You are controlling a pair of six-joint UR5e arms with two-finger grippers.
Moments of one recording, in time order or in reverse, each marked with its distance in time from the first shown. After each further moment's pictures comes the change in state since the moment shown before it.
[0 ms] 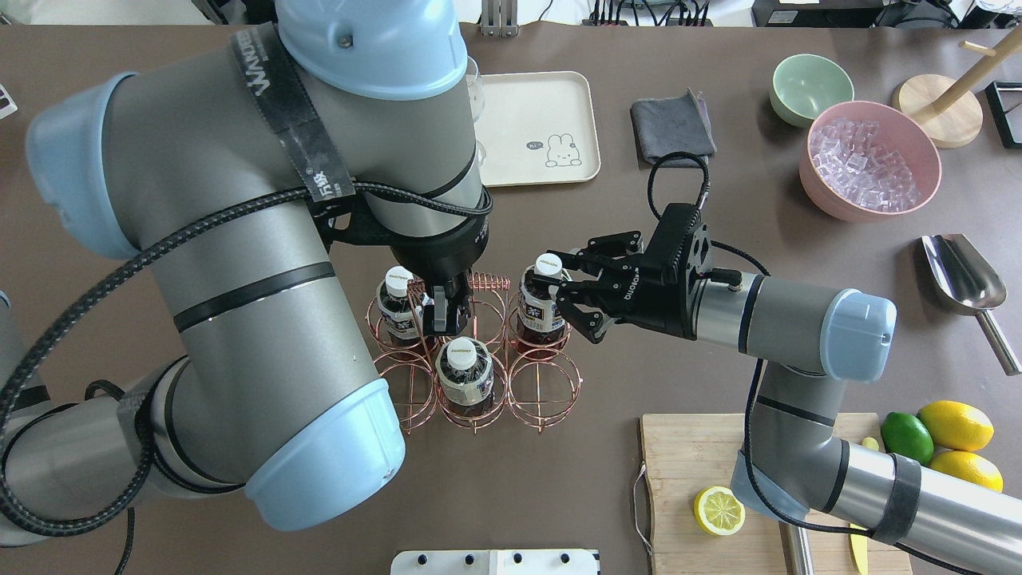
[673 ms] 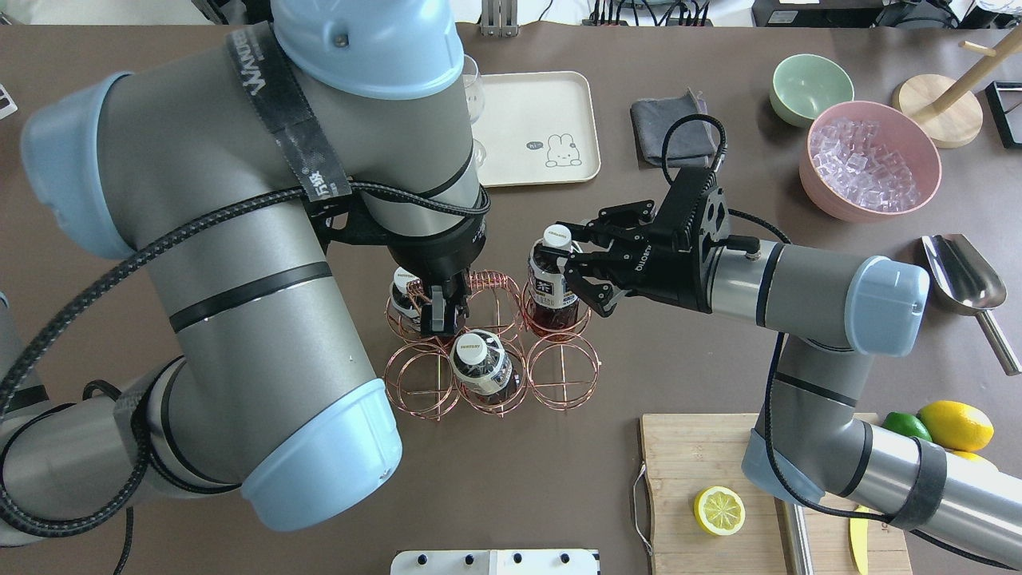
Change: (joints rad) left arm -0.001 0.003 -0.004 0.001 0.000 0.000; right arm 0.054 -0.004 0.082 -0.112 0.032 -0.012
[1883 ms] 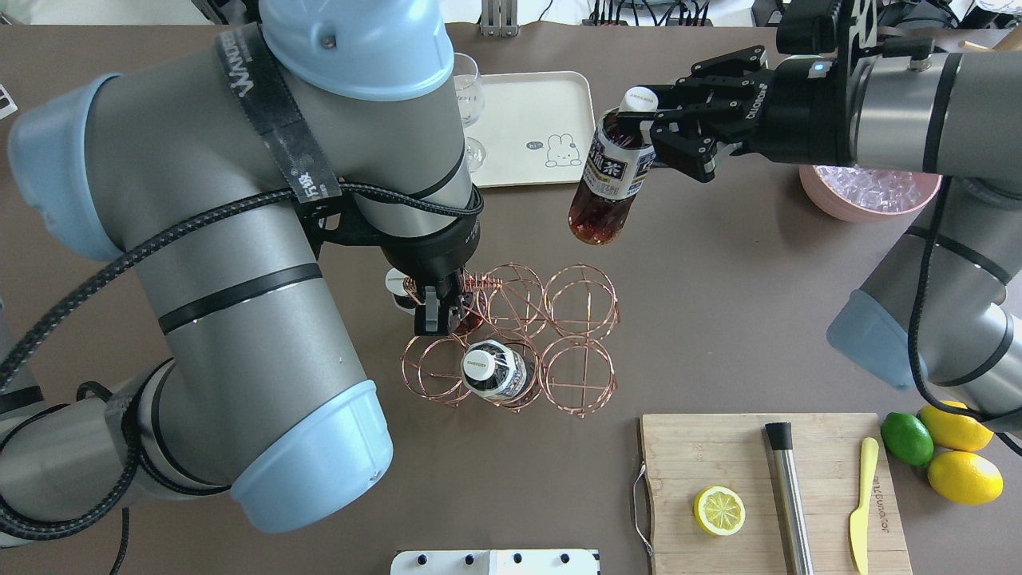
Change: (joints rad) left arm -0.002 0.010 -0.011 0.001 0.000 0.000; right arm 0.316 0.030 0.219 -0.325 0.303 0.030
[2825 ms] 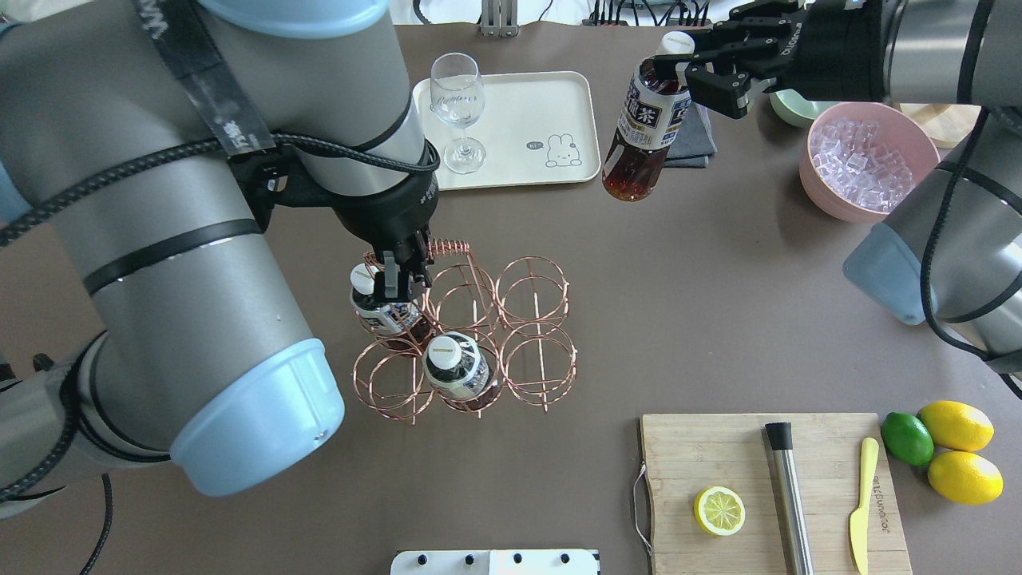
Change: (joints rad) left arm -0.067 0.019 -0.045 0.035 -0.020 0.024; right arm 0.118 0.038 -0.073 -0.018 0.074 -0.001
